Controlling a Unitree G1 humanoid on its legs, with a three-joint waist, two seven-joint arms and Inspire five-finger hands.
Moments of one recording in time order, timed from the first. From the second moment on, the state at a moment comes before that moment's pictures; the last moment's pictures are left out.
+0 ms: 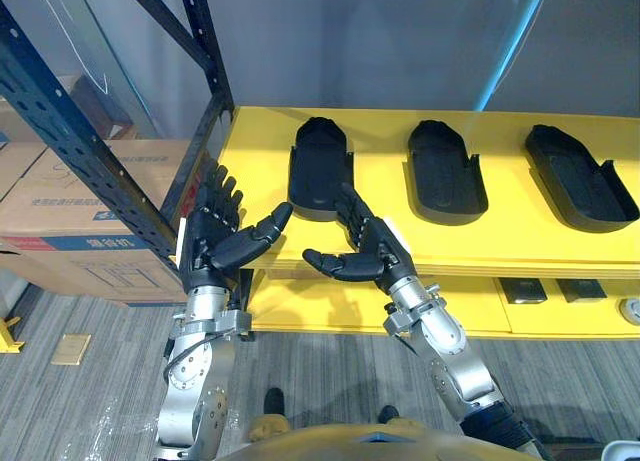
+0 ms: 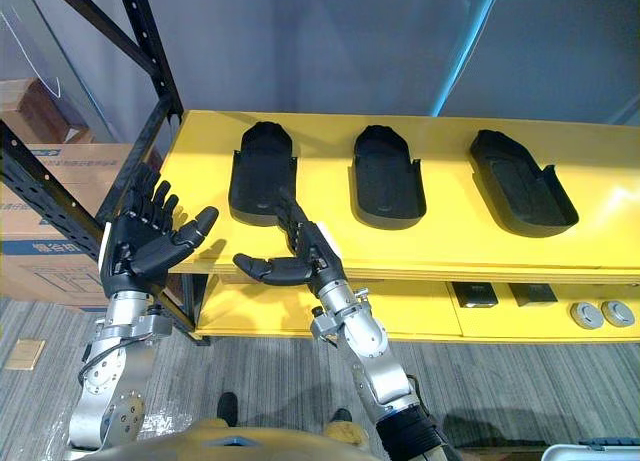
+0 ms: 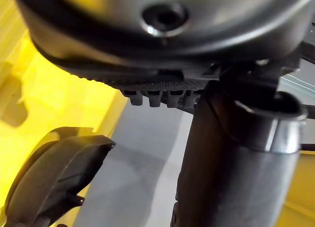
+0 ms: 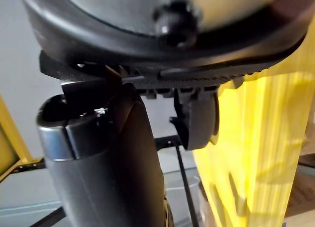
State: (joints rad) left arm 0.28 0.10 -0.06 -0.35 -0.41 -0.17 0.10; right arm 0.02 -0.18 0.34 0.00 0.28 -0.14 0.12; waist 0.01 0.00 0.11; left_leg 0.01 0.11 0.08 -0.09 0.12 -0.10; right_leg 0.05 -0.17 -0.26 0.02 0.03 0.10
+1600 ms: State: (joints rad) left arm 0.28 0.37 -0.47 -0.13 -0.46 0.04 -0.59; right arm 0.37 -0.15 -0.27 0.39 0.13 -0.23 -0.31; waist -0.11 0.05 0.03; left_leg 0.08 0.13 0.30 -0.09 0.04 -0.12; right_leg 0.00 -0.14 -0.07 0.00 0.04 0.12
